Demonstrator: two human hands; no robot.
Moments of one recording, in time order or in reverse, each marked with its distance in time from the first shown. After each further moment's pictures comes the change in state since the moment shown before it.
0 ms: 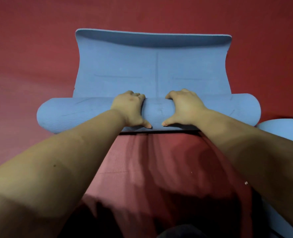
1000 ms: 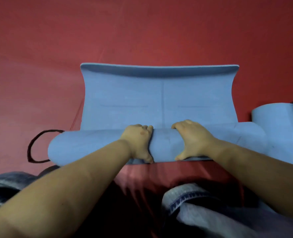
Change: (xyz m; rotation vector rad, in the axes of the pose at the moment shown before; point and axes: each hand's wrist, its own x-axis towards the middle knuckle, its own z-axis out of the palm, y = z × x) left_hand -0.131 0.043 0.046 0.039 -0.149 0.127; right_hand -0.132 -0.028 0.042 -0.030 -0.197 -0.177
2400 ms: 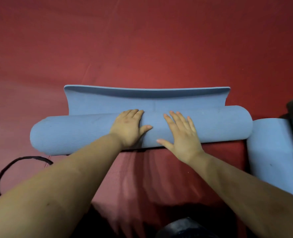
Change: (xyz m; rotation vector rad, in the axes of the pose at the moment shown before) left_hand 0.081 -0.043 -0.017 -0.200 0.309 -0.088; right_hand 0.053 0.020 0.026 0.026 0.556 0.159
